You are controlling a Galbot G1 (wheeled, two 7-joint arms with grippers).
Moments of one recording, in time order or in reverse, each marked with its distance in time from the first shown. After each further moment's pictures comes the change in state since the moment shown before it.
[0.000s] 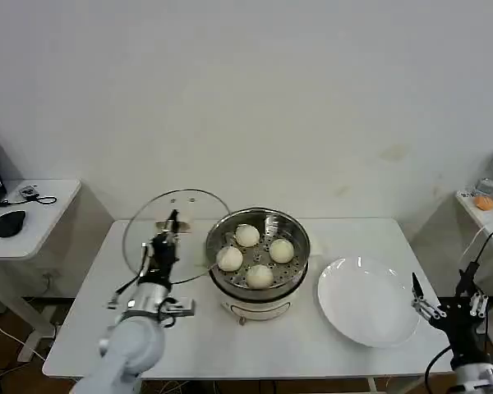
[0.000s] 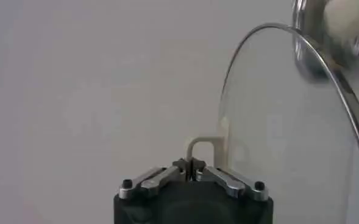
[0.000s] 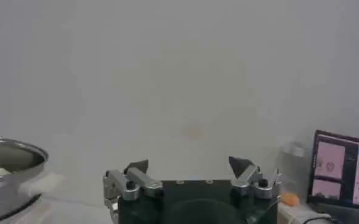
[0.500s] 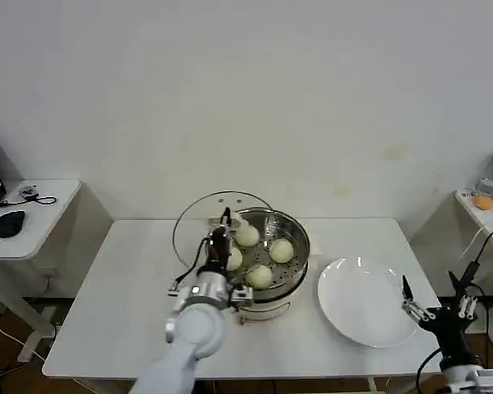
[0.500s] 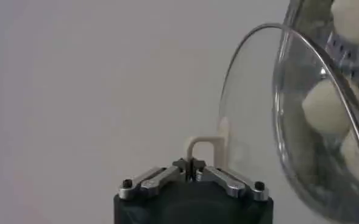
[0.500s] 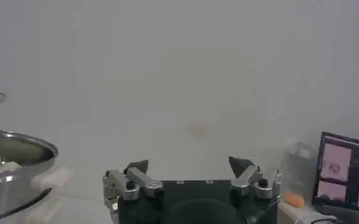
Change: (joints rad) left arm -0.124 -0.255 0.161 0.120 0.287 0.053 0.178; right arm 0.003 0.036 -0.041 0.008 -0.066 0.004 0.000
